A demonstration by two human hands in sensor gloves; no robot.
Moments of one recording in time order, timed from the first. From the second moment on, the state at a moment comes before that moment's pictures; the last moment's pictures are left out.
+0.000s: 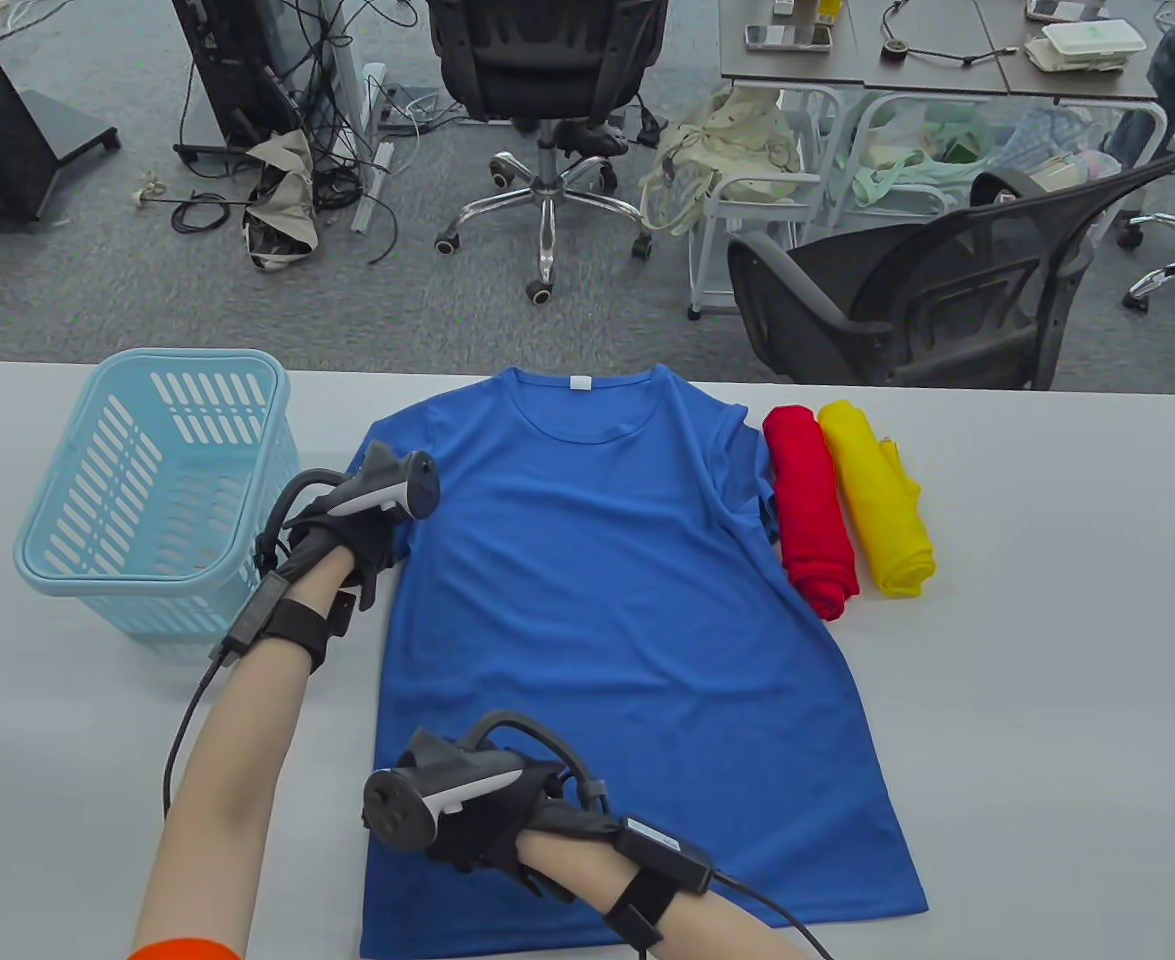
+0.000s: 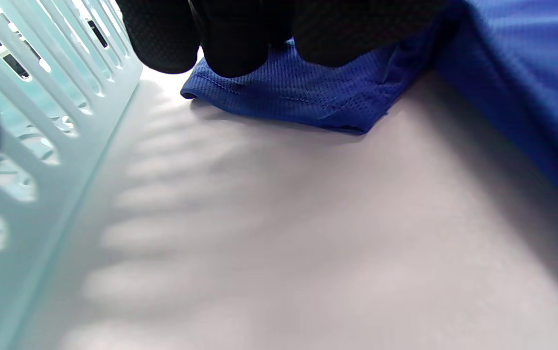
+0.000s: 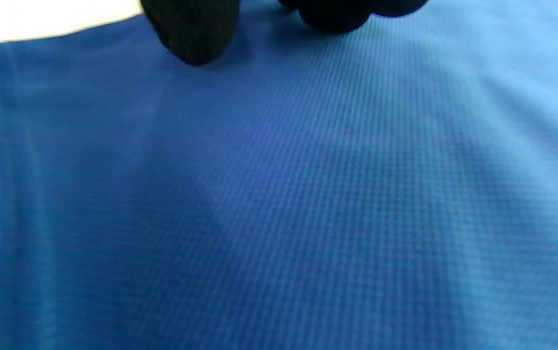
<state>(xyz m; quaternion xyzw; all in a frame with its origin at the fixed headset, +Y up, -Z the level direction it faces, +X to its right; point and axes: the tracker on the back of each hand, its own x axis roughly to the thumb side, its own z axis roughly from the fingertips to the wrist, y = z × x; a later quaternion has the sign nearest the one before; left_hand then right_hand) -0.240 -0.753 -0.504 -0.29 -0.06 -0.17 0.94 -0.127 -0.759 -0.241 -0.46 -0.26 -0.85 0.09</state>
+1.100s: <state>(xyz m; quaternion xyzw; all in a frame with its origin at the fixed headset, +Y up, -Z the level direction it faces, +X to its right) -0.186 -0.676 -0.504 -0.03 0.00 -0.36 0.93 -0.083 -0.674 -0.267 -0.45 -0.18 -0.86 -0.13</state>
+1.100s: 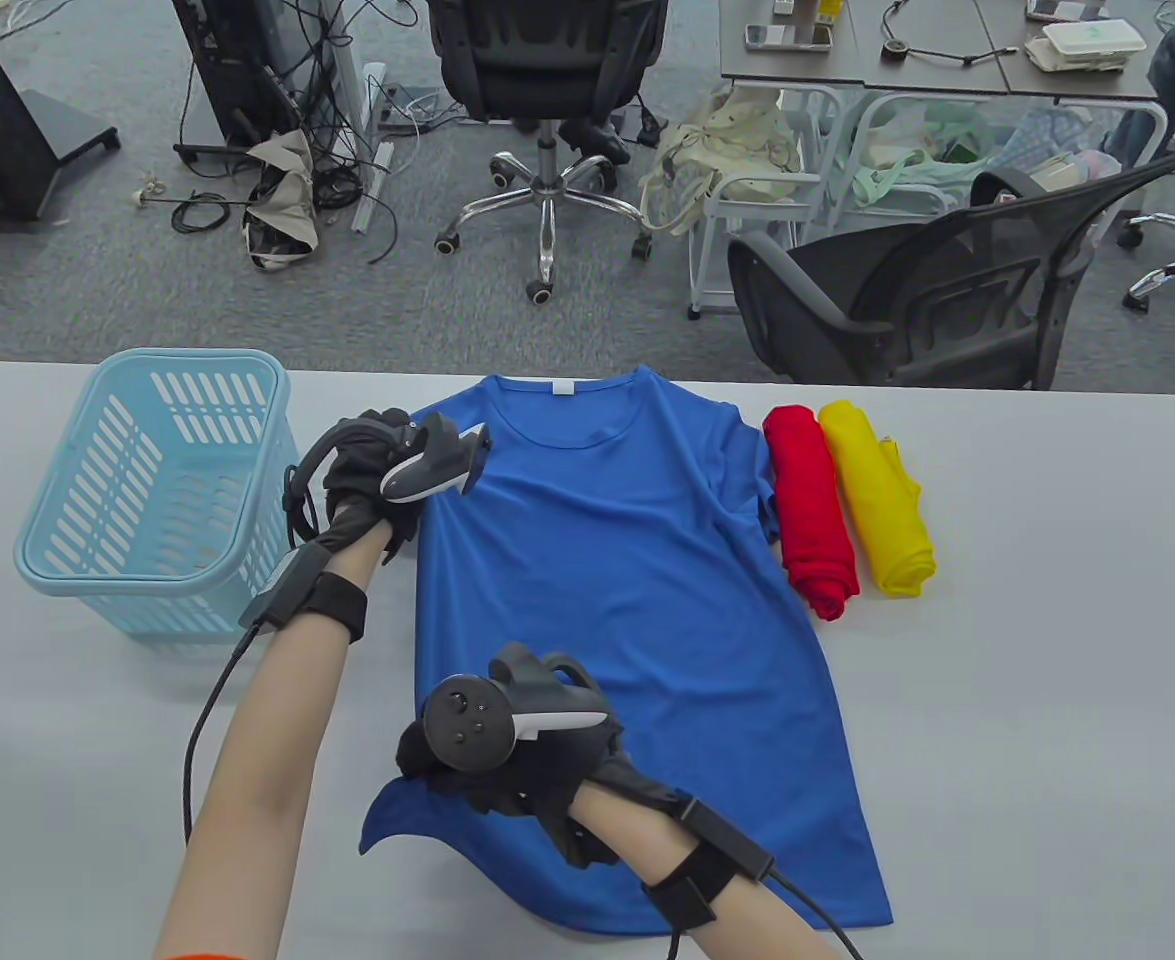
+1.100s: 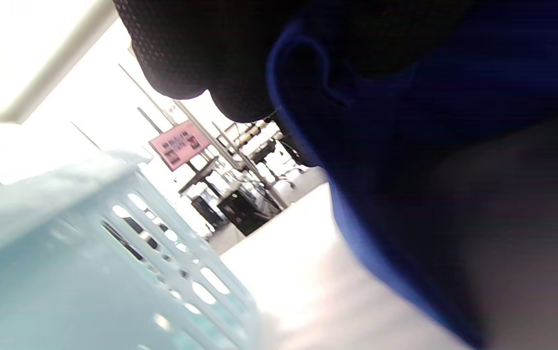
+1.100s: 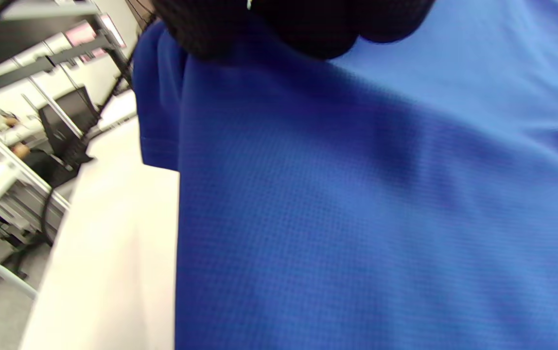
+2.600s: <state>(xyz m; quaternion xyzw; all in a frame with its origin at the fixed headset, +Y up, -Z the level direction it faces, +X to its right) -0.098 -0.774 -0.425 -0.28 -0.16 -0.21 0.92 0.099 -0.762 -0.296 -0.22 -0.32 -0.92 0.05</state>
